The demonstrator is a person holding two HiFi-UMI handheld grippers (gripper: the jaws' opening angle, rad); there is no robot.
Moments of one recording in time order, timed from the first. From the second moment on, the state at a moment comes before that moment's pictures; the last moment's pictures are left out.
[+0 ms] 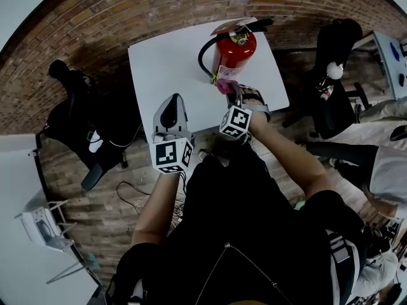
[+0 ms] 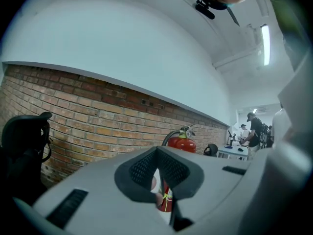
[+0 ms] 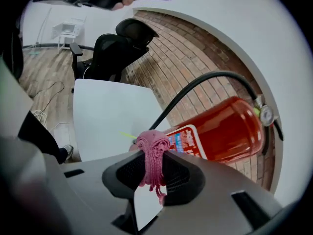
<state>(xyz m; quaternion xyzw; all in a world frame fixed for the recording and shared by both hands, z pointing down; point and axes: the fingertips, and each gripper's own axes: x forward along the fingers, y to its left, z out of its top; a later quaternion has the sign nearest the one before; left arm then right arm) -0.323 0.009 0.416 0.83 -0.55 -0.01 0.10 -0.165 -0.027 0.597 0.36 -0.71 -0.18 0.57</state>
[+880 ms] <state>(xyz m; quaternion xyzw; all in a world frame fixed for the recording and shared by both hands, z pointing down) -0.381 0.005 0.486 0.79 -0.60 0.04 0.15 -0.178 -0.067 0.795 0.31 -0.69 -0.08 0.65</state>
